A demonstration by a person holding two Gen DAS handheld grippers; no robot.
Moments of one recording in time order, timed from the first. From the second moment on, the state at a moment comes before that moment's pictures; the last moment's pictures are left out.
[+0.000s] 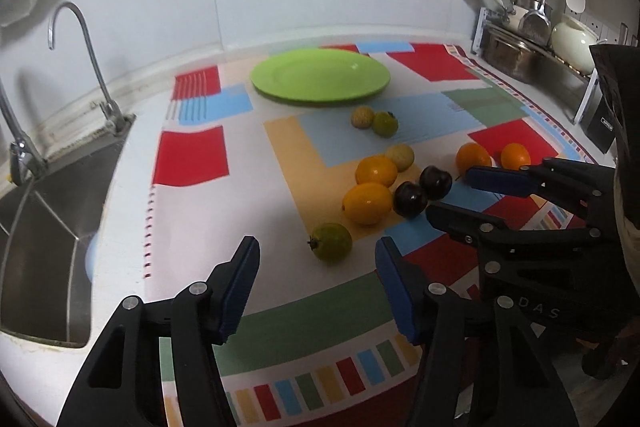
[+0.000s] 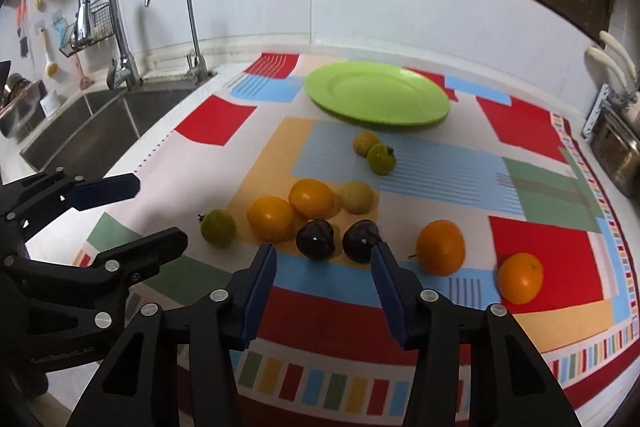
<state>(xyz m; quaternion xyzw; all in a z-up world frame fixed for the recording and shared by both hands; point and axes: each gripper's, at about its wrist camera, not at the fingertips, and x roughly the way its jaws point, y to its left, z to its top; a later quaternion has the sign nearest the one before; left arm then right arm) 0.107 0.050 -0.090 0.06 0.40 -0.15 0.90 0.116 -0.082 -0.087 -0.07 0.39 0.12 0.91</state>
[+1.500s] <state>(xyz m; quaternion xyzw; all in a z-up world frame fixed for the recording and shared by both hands) 0.144 0.054 -0.091 0.05 0.41 -0.22 0.88 0.144 -0.069 -0.088 -0.07 0.42 0.10 0.90</state>
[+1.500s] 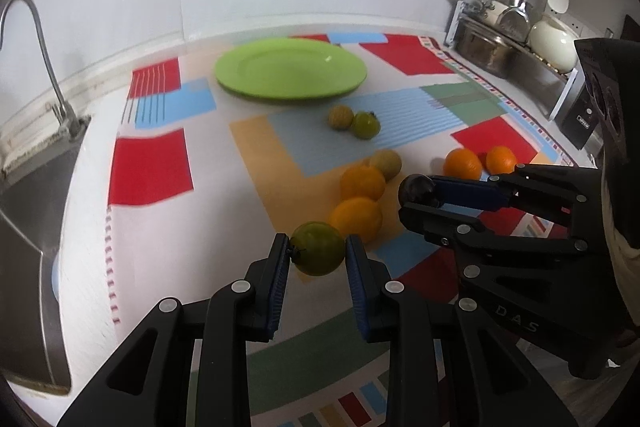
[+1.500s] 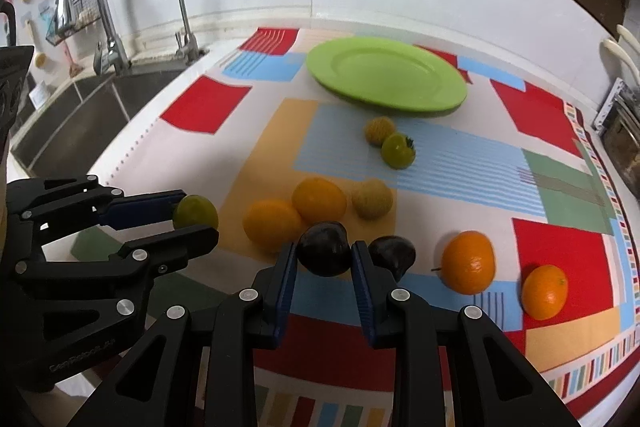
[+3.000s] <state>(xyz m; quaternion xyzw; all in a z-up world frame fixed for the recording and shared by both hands) 0.251 0.001 0.003 0.03 0.33 -0.15 0.93 0.262 -0.131 0.002 -0.05 0.35 0.17 0.92</state>
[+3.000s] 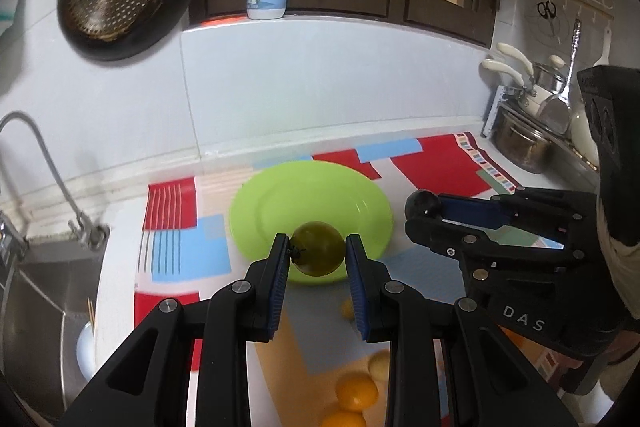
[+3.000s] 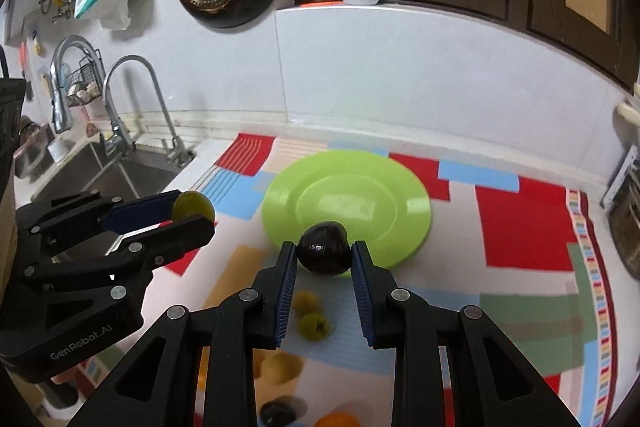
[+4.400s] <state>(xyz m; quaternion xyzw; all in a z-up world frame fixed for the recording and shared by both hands) 0.437 -0.015 -0.096 0.02 0.45 -0.16 0.88 0.451 -0.132 -0.095 -0.07 0.47 0.18 0.86</state>
